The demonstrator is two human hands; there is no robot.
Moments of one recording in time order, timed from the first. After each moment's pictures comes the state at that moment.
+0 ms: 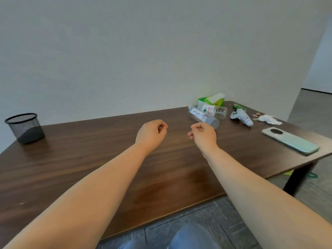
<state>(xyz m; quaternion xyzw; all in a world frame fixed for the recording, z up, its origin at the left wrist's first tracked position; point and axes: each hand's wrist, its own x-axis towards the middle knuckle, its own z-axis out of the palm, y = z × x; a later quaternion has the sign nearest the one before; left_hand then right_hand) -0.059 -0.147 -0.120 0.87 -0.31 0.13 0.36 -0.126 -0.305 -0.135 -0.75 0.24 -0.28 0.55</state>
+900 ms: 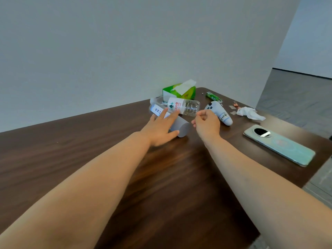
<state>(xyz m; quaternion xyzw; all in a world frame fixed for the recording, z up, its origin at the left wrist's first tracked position) 0.060 -0.374 -0.155 0.84 -0.53 -0.01 0.08 -0.034 -0.510 -0.167 -0.73 0.33 -0.35 0.48</state>
